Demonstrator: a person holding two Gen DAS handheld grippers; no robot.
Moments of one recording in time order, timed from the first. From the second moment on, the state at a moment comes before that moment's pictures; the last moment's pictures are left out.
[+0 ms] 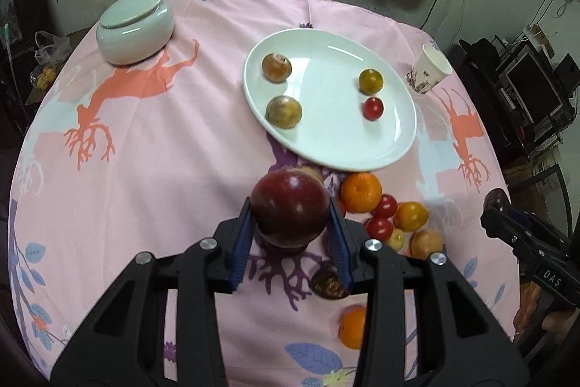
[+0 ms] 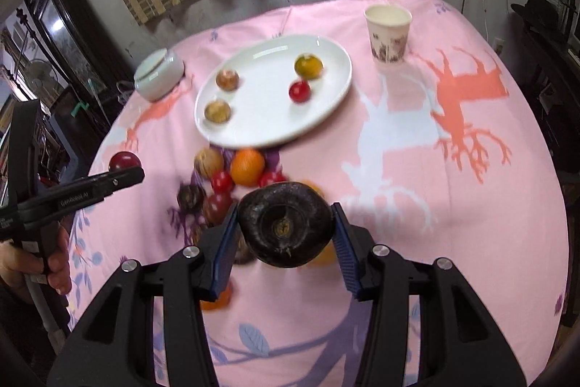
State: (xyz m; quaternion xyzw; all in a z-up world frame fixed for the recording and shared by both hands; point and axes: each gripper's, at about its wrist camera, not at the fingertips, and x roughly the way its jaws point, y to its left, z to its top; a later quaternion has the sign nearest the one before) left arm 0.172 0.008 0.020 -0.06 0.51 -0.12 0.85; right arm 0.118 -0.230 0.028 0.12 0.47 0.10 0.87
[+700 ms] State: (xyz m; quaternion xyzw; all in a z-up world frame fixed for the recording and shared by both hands) left arm 0.326 -0.040 -0.034 -0.02 0.53 -0.10 0.84; right arm 0.266 -0.211 -0.030 0.05 0.48 0.09 0.87
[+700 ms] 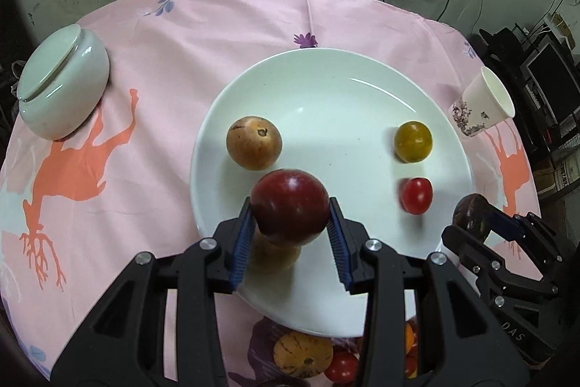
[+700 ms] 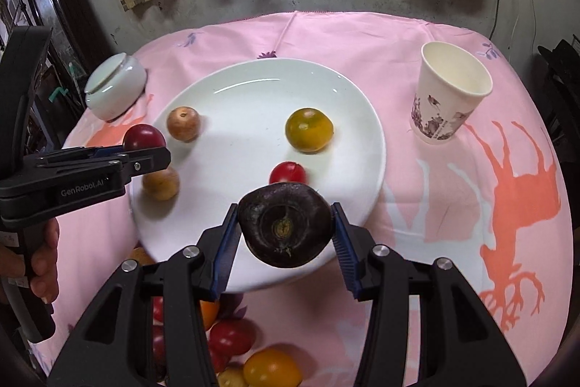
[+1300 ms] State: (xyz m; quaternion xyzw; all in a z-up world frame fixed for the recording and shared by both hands) left arm 0.240 0.018 0.003 -0.02 0.48 -0.05 0.88; right arm 0.187 -0.262 -0.015 0.12 0.48 0.07 0.87
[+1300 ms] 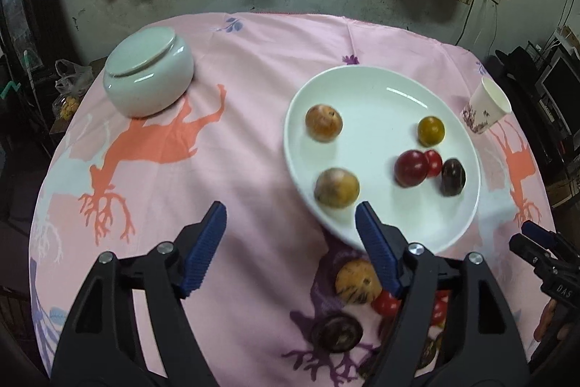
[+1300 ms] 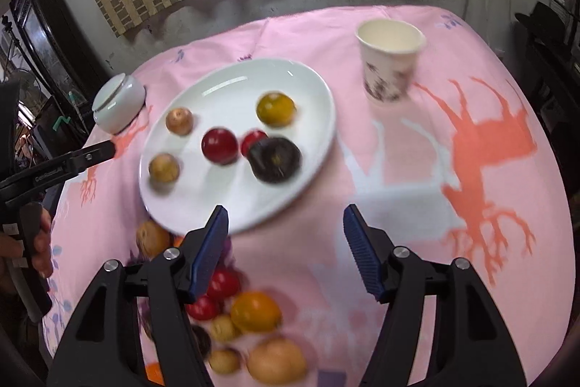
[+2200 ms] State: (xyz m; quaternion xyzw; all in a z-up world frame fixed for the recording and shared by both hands) left arm 0.078 -0.030 -0.039 0.00 0.58 -0.11 0.81; right arm 0.045 -0.243 -0.029 0.14 0.54 0.06 0.83
